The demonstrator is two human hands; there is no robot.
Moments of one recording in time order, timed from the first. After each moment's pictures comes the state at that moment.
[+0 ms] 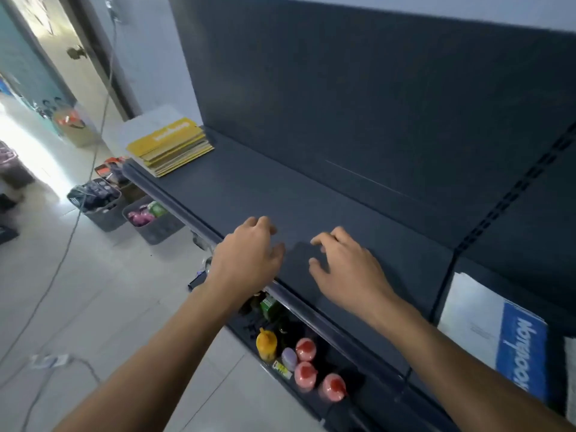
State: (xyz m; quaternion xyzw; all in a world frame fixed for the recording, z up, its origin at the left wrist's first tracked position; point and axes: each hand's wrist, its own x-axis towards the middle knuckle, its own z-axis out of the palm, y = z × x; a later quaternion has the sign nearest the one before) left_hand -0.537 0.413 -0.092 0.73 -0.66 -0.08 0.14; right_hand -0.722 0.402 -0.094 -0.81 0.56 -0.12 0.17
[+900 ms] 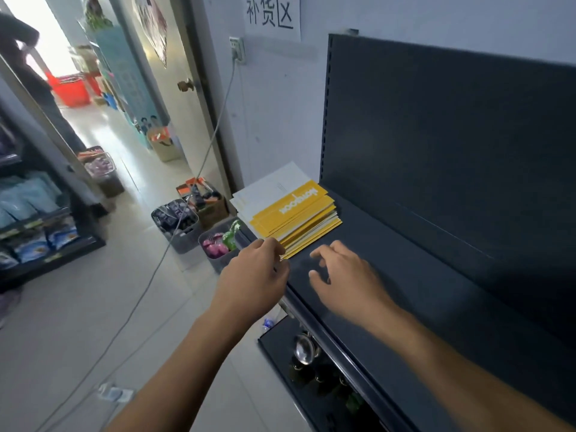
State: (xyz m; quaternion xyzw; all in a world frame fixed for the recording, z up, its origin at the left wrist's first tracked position) left_hand -0.204 0.255 -0.082 0.78 -0.59 -0.07 0.20; right_hand -0.370 0.191 -0.085 -0.85 0.47 -0.11 0.21
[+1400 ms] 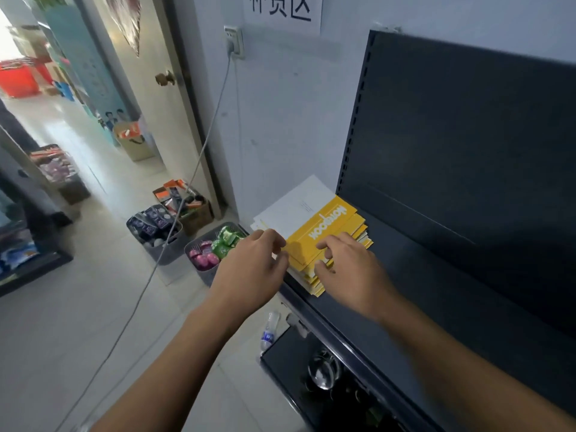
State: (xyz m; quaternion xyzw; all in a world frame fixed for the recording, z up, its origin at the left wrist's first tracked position) left_hand -0.075 0.185 -0.086 0.72 -0.64 -0.09 0.24; right_hand -0.256 0.129 -0.086 -0.82 0.52 -0.11 0.20
